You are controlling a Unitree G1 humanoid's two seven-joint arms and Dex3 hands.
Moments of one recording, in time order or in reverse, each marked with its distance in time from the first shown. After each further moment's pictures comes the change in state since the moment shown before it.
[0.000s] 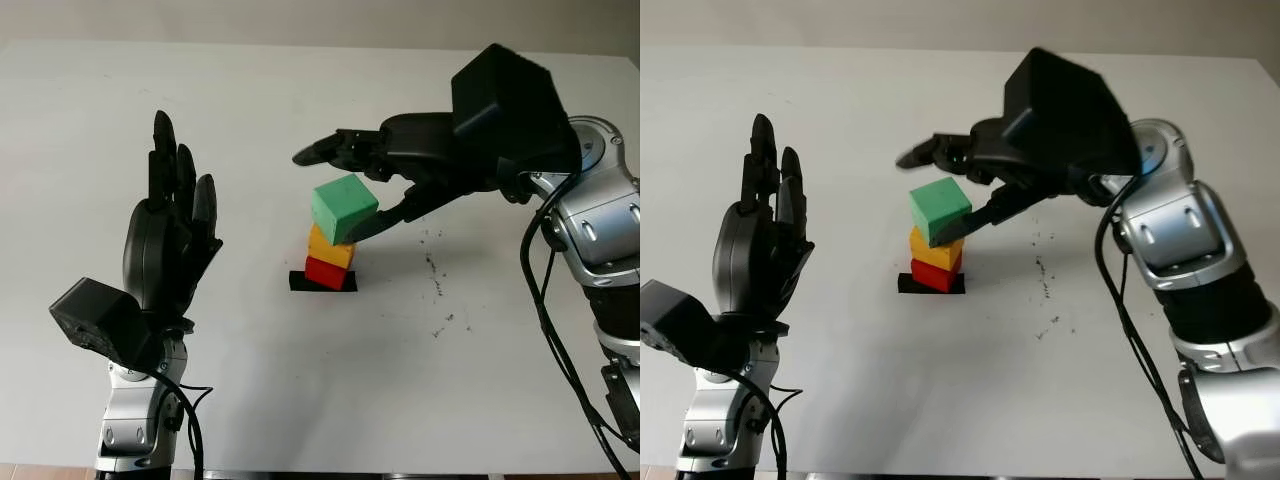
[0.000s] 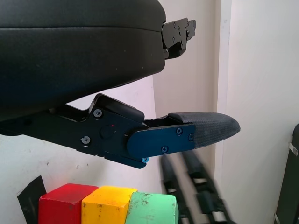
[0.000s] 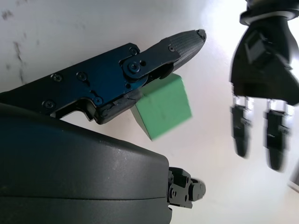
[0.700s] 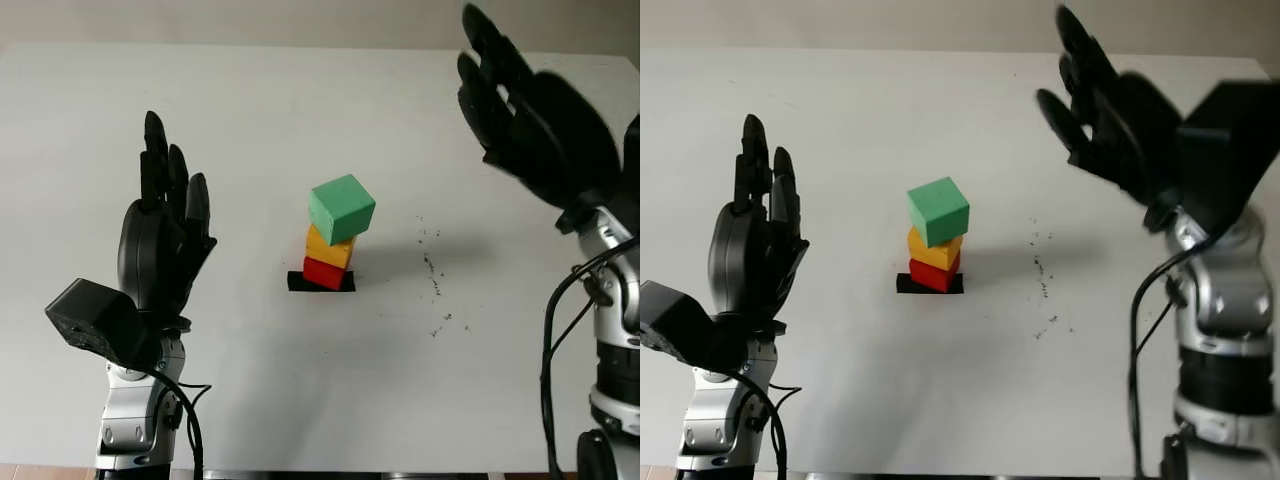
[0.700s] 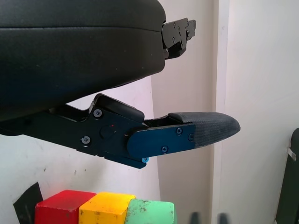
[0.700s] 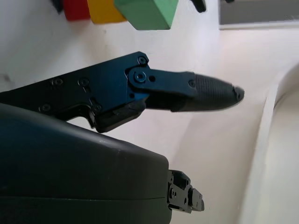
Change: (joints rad) left arm -0.005 0.014 0.031 0.015 -0.018 -0.008 -0.019; right arm 0.393 0.259 -0.389 -0.018 0.177 -0.067 -0.552
